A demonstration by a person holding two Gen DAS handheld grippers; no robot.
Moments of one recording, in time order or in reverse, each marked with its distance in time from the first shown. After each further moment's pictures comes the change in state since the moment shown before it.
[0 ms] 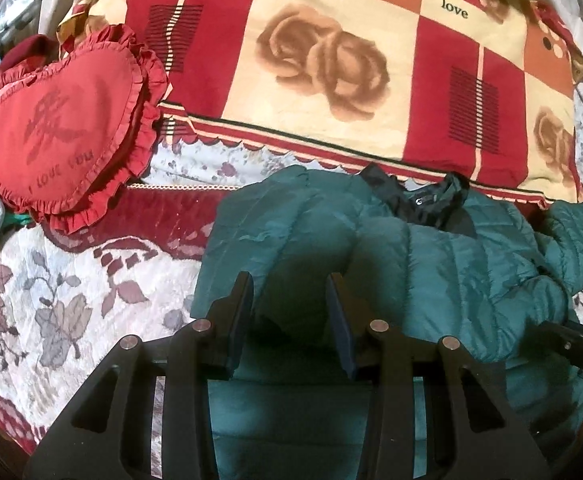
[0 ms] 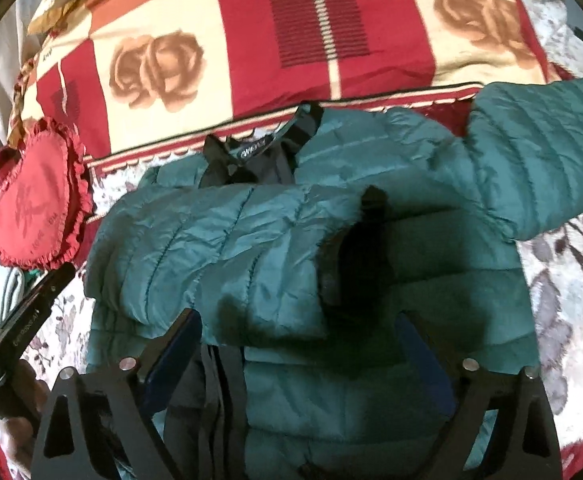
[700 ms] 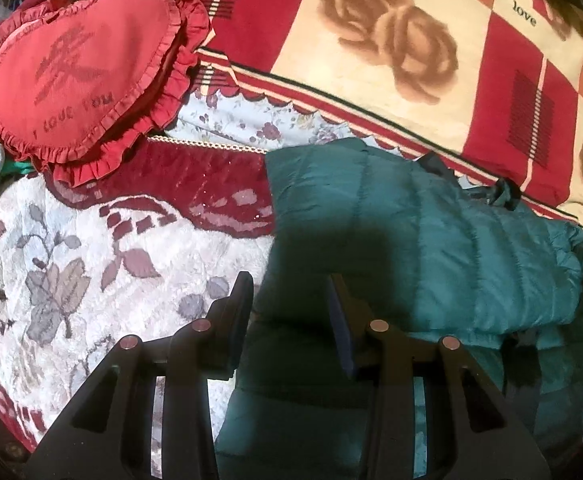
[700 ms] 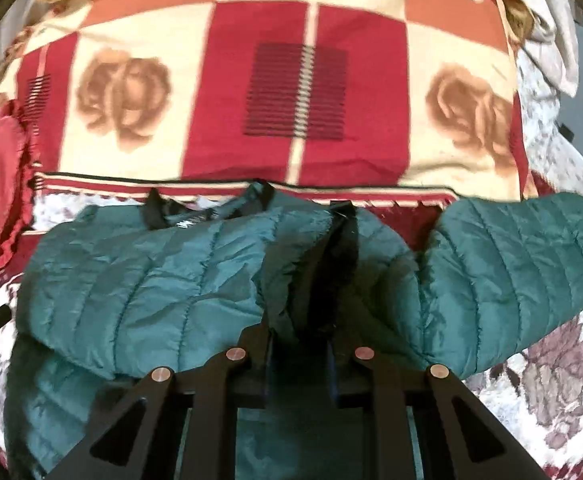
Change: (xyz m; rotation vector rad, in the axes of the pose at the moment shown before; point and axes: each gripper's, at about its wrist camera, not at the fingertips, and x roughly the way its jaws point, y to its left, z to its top) left arm 0.049 0.040 -0.001 -0.137 0.104 0.045; right arm 0.015 -0.017 0.060 -0.138 -0.191 -0.283
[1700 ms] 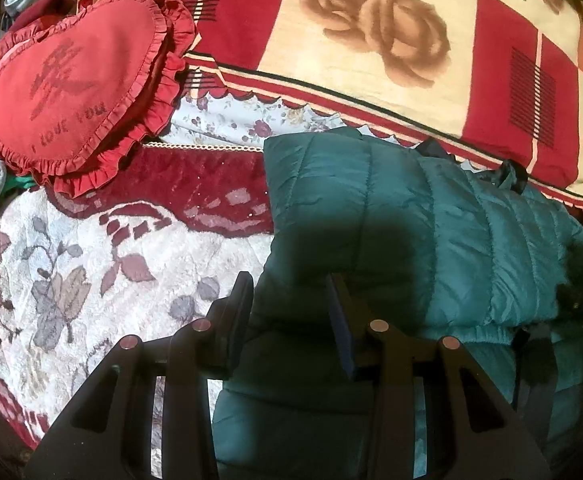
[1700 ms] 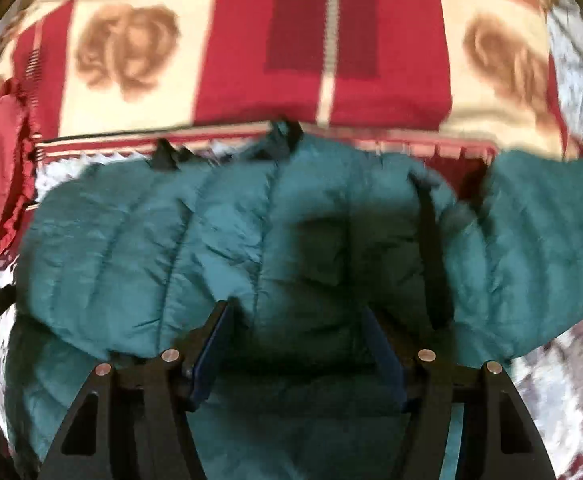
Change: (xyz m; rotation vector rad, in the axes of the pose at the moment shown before) left arm 0.002 -0.018 -0.004 0.059 -0.009 0.046; right arm 0.034 0.020 -0.019 0.010 0.142 0.119
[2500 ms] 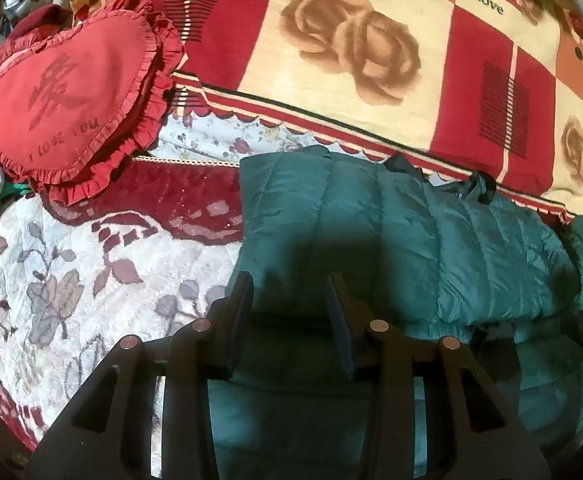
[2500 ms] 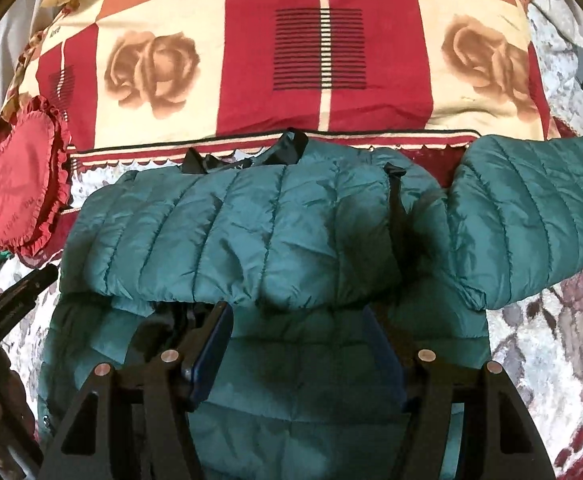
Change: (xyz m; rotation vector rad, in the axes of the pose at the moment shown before) left arm -0.027 -0.012 0.000 -0.006 -0.044 -0.057; right arm -0.067 -0.009 -0.024 0.008 -0.041 0.076
